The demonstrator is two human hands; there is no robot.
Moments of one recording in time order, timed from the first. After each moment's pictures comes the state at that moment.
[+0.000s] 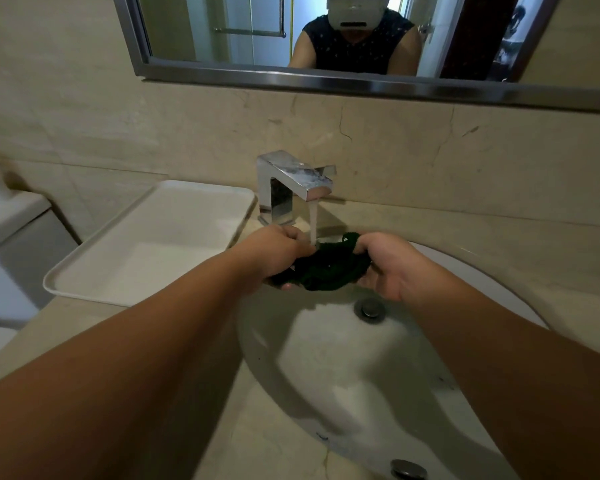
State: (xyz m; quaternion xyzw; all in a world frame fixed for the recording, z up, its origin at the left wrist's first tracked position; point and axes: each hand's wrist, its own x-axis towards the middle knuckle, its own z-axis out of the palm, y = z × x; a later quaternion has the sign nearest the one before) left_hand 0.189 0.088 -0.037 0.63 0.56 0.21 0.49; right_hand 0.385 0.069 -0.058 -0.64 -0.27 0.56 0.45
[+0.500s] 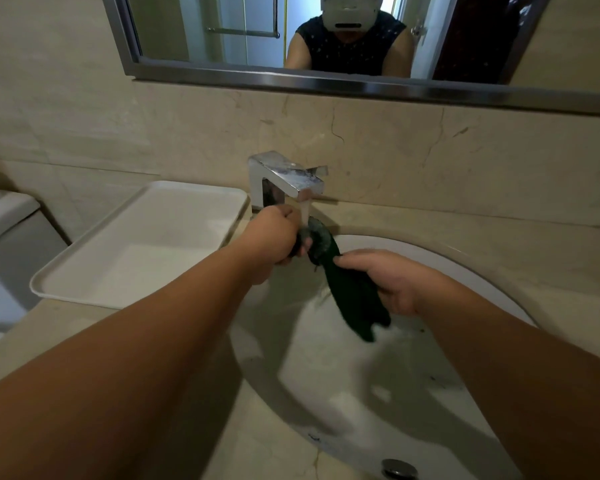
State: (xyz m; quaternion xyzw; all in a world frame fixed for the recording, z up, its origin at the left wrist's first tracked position) left_hand 0.209 0.097 -0.032 0.58 0.54 0.34 0.51; right_hand 0.412 0.053 -0.068 -0.65 -0.41 0.57 0.28
